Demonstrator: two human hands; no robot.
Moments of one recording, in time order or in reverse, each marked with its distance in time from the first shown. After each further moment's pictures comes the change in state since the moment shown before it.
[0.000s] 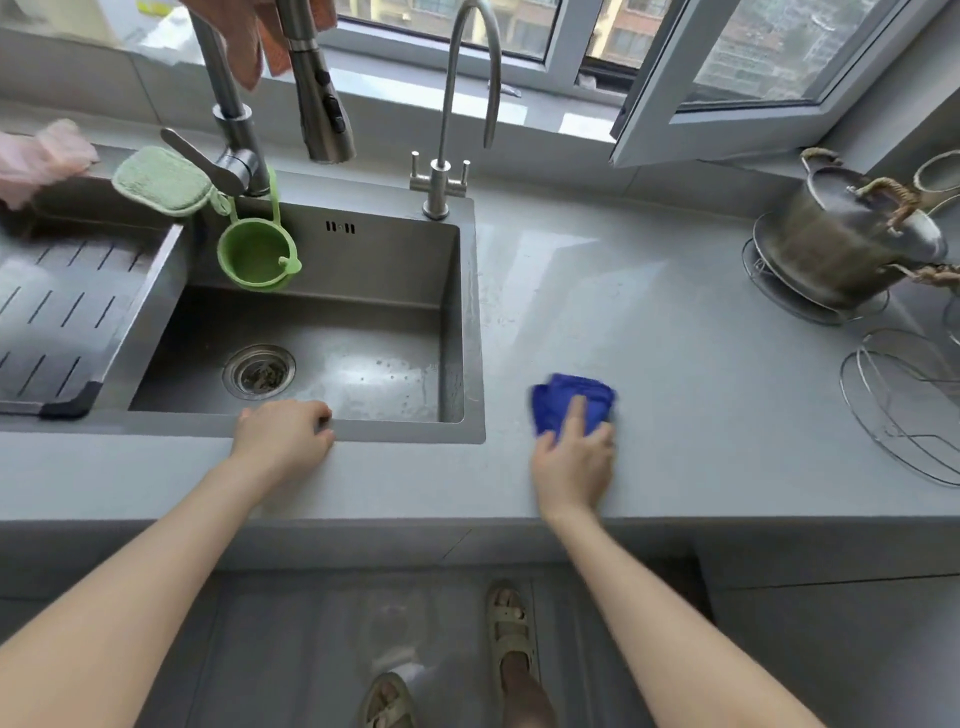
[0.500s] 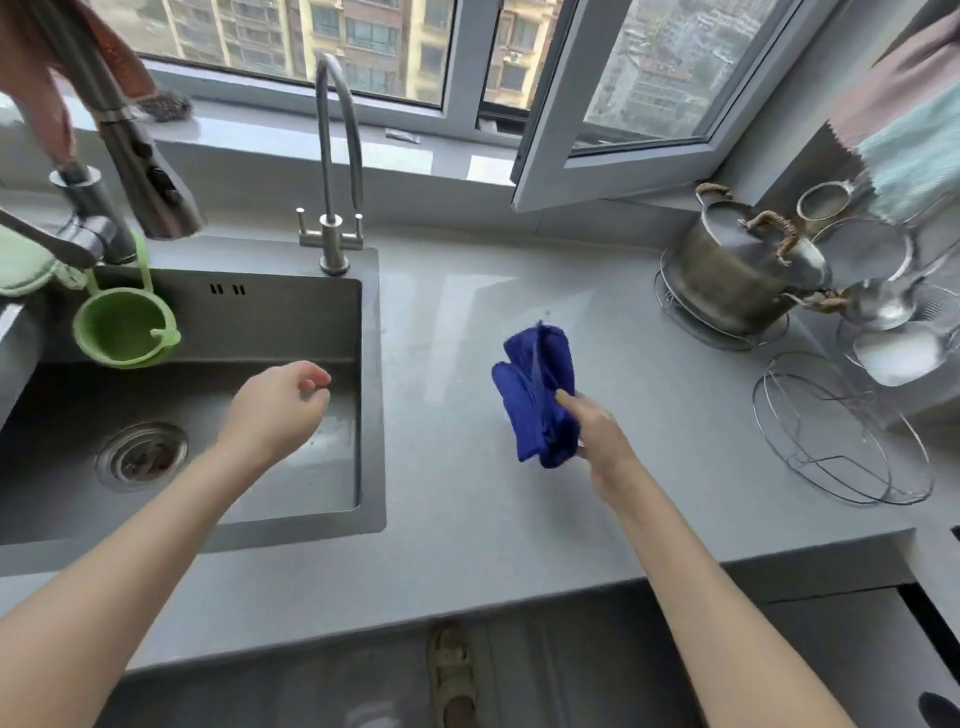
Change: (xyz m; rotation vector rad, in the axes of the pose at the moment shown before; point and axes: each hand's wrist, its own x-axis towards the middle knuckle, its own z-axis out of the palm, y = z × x) left_hand 0.067 0.125 -0.064 -0.498 0.224 0.122; right_hand 0.144 0.044 -0.102 0.912 -0.522 0.232
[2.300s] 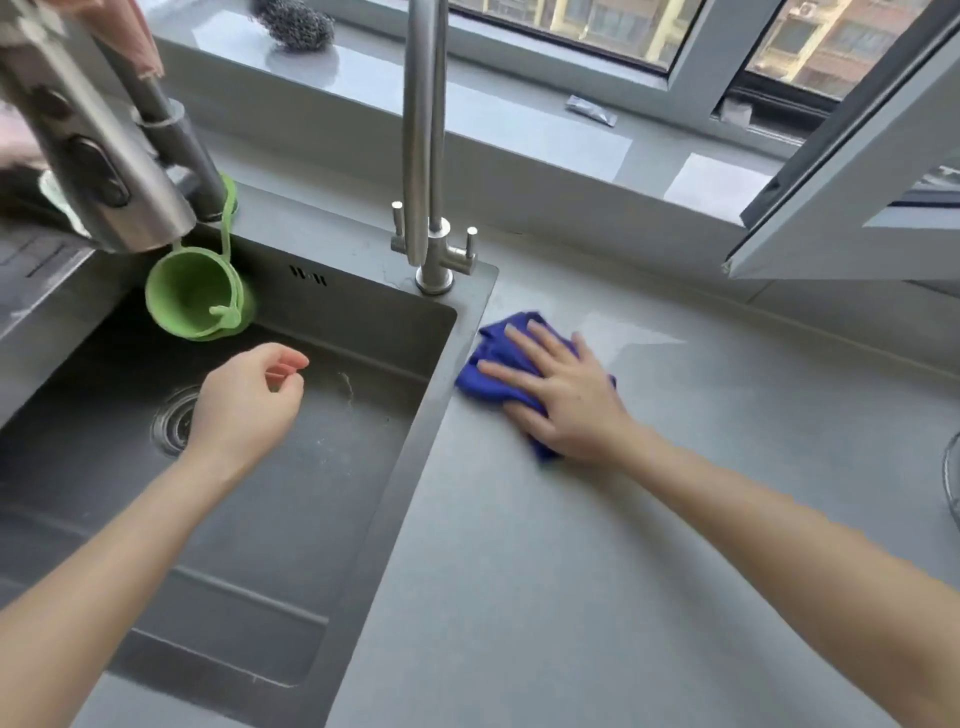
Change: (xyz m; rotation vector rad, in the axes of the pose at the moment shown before) left_hand 0.100 -0.035 0.020 -0.027 0.330 -0.470; right_hand 0.270 -0.053 0.128 -1.257 -0.507 -1.319
